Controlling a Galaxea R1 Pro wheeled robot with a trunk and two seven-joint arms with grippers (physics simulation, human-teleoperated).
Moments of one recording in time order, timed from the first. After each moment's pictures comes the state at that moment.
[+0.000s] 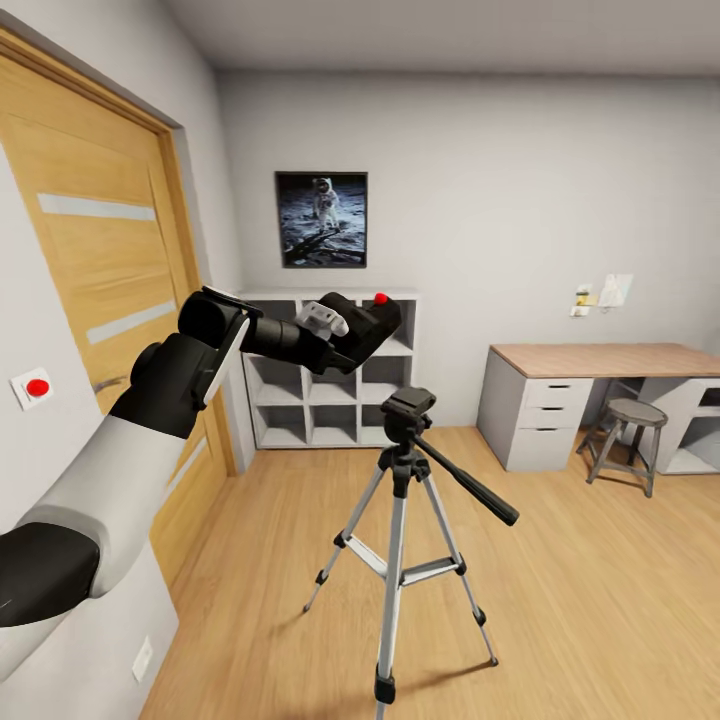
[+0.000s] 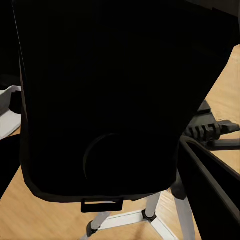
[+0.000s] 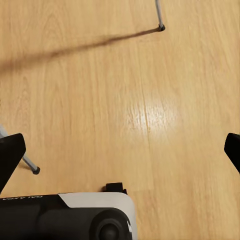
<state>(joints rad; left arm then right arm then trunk) -1.25 0.05 -0.36 -1.17 -0.10 1.04 -0.95 0.10 -0.11 0.24 -0.64 -0.29 -0.14 -0.12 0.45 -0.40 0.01</state>
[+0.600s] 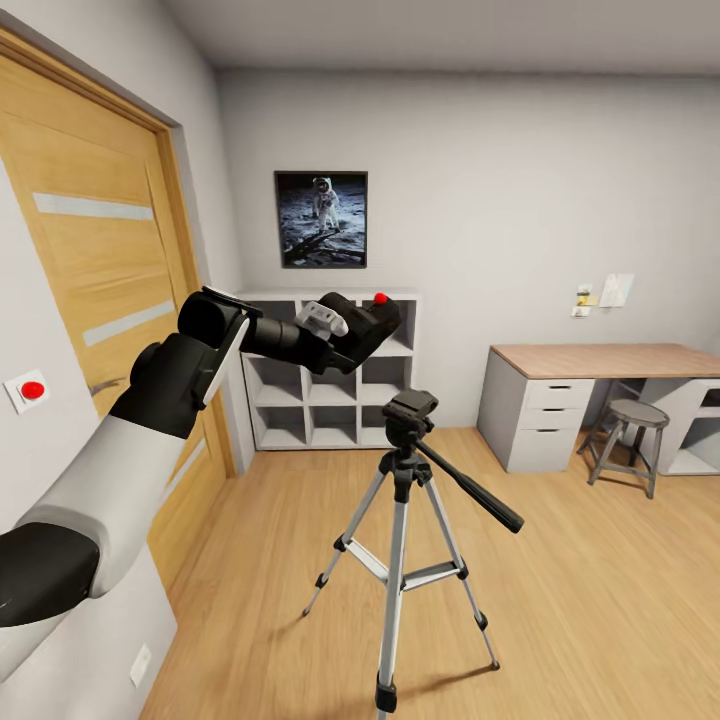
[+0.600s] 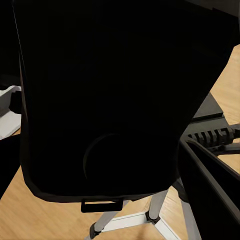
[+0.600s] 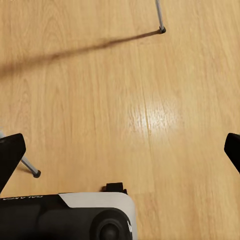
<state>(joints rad) -1.25 0.05 -0.36 -1.17 -0.10 1.04 -0.95 0.10 -0.11 0.24 -0.64 -0.29 -0.14 -0.12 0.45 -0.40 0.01</state>
